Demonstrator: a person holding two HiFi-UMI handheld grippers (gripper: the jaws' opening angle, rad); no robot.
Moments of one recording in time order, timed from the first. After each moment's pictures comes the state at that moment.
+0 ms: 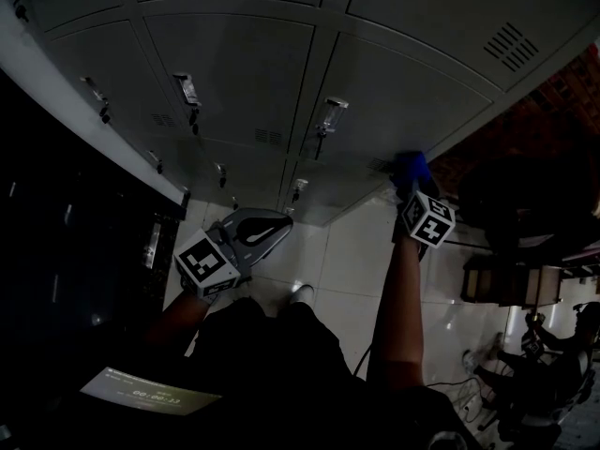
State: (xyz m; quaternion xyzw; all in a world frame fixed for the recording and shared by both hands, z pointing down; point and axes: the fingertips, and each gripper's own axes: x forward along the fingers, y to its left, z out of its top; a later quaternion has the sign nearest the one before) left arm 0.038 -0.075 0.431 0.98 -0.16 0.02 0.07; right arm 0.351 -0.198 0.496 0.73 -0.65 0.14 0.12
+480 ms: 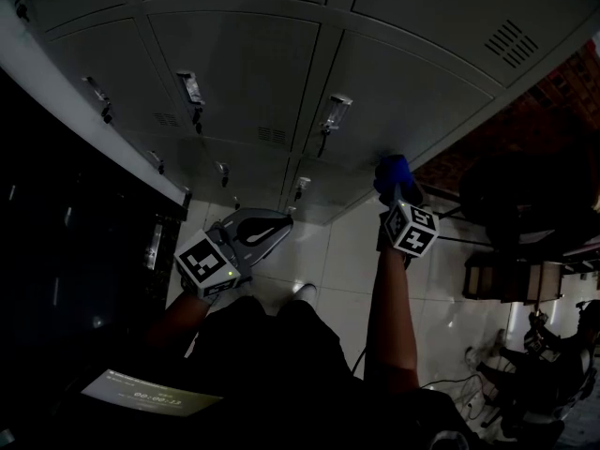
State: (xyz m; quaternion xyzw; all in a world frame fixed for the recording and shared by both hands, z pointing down) left arm 0.027 -0.070 0.432 0.99 -0.15 0.02 0.07; right arm 0.294 -0.180 0.507 0.71 -0.68 0.14 0.11
